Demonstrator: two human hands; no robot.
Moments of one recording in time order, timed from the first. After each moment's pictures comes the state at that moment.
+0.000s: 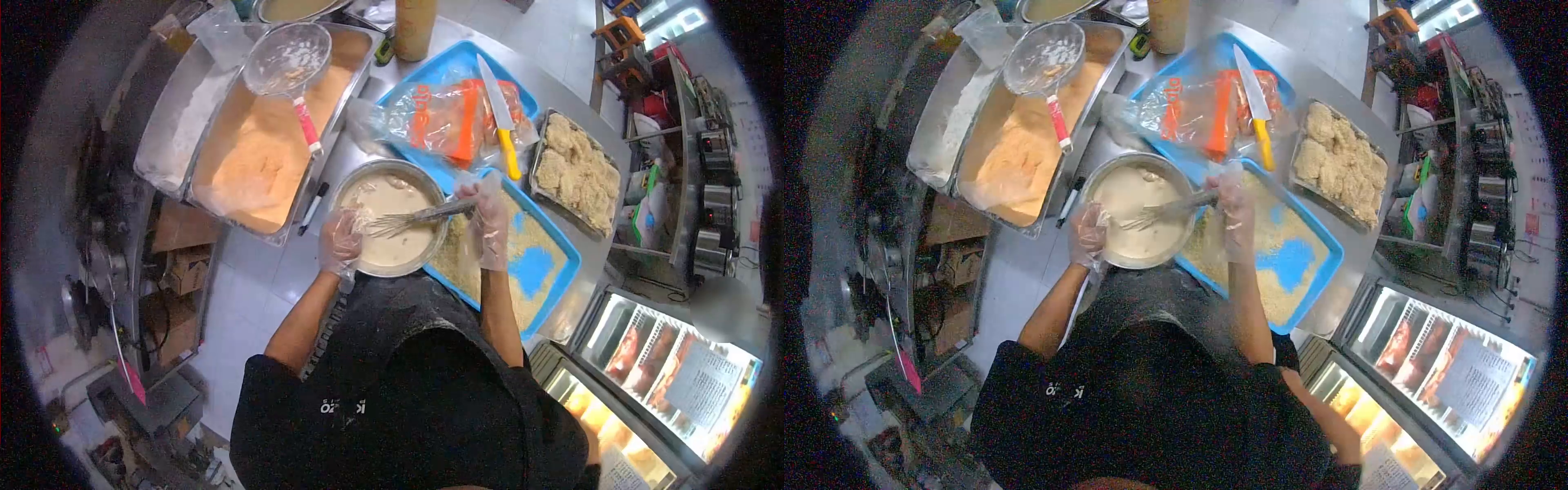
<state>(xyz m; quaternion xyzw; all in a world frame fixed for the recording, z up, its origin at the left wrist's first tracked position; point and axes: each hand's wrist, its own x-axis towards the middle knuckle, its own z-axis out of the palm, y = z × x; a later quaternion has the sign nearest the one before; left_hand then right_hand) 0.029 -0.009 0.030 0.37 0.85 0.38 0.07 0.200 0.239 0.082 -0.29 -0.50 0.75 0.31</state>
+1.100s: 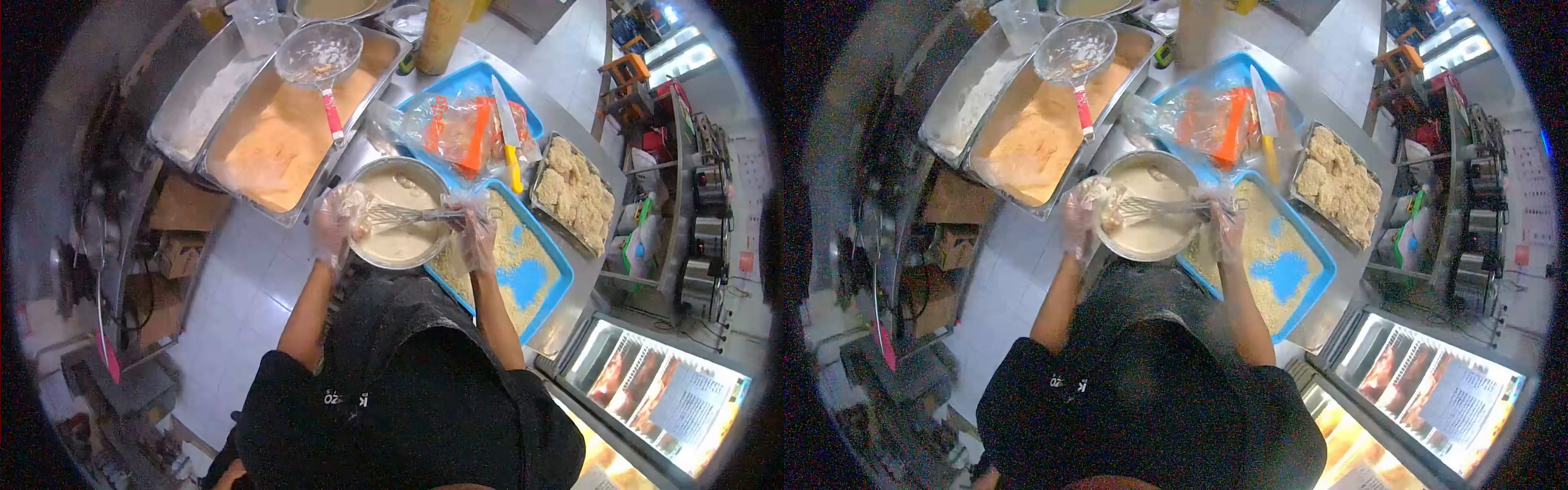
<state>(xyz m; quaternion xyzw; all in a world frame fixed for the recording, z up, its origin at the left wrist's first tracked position) 0.026 -0.006 0.073 0.12 0.63 0.75 0.17 0.202 0.214 0.055 -0.27 -0.50 0.78 0.27</state>
